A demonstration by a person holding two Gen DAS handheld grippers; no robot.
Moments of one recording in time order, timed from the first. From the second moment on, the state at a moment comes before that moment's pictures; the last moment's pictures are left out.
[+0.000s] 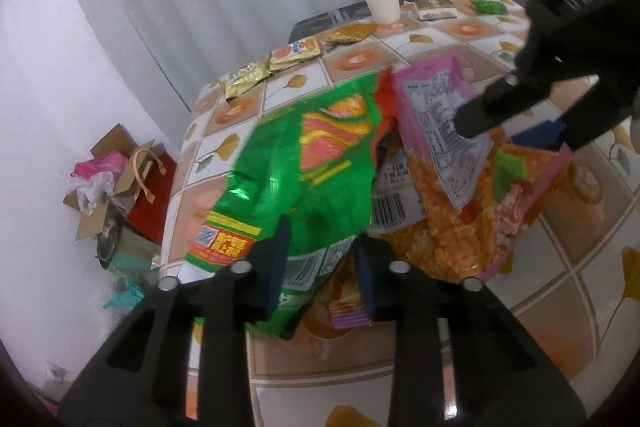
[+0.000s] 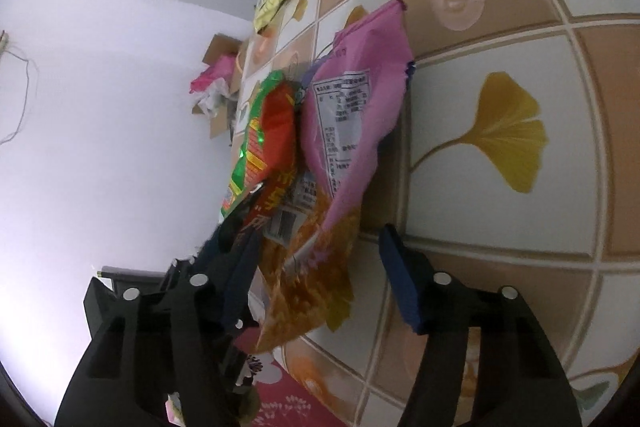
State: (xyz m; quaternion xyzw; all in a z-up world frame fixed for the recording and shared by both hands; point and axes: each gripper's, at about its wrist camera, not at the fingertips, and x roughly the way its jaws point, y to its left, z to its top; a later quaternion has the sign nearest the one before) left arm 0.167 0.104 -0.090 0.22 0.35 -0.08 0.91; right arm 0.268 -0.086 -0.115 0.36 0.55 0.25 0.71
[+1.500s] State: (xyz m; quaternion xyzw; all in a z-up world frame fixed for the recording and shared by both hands) left arm 0.092 0.007 0.005 0.17 0.22 -0.17 0.94; right arm 0.142 -0.264 -0.121 0.52 0.42 0.15 0.73
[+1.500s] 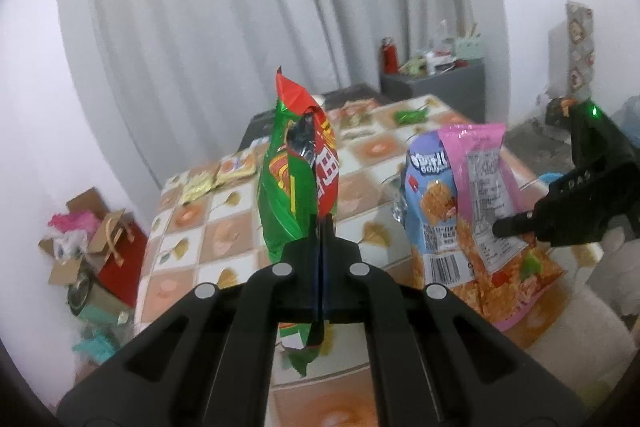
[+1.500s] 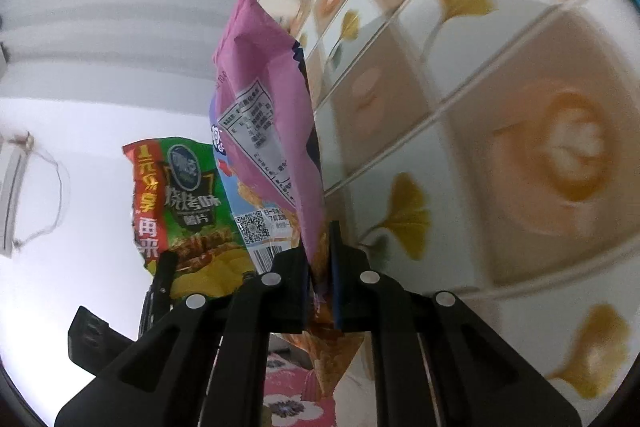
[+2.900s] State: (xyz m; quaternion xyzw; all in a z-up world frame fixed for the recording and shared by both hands) left arm 0.027 -0.399 0.017 0.24 0.15 -0.50 0.81; right arm -0.077 -0.539 -0.187 0.68 0.17 -0.08 0.70
